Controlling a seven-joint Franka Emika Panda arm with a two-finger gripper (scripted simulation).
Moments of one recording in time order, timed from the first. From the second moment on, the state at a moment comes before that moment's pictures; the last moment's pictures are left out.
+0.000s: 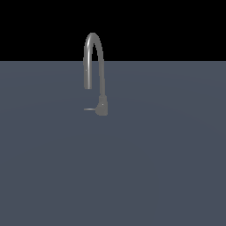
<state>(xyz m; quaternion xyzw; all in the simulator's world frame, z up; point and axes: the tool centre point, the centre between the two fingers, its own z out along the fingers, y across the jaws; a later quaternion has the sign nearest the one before) -0.230 0.006 0.476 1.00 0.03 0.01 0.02</state>
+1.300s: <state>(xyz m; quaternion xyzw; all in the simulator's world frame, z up) -0.123 0.075 0.387 0.88 0.34 -0.01 0.32</state>
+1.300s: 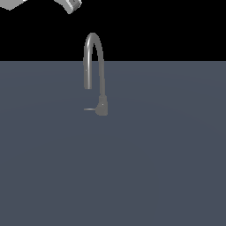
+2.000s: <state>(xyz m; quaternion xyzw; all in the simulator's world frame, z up) -0.091 0.104 0.333 0.77 0.46 -0.02 0.43</state>
